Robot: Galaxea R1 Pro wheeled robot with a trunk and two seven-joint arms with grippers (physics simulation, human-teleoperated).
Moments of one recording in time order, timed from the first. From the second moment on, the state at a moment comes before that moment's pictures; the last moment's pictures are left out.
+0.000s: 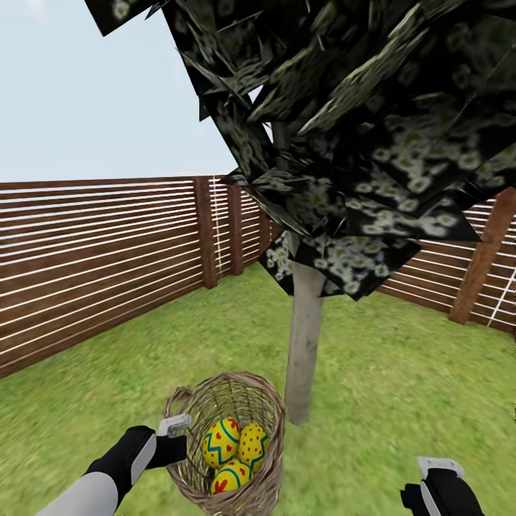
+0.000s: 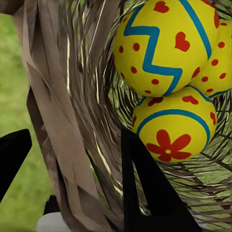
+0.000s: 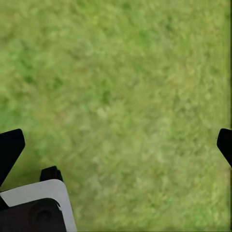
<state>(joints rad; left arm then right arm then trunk) -0.61 0.02 0.13 -0.36 0.07 0.53 -0.15 -0.15 -0.15 -0.13 -1.14 -0.02 0.92 -0.17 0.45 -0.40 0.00</state>
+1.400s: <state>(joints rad) -0.61 0.01 0.13 -0.36 0.07 0.53 -0.14 -0.15 -0.15 -0.13 -1.14 -0.02 0.92 -0.18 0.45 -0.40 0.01</state>
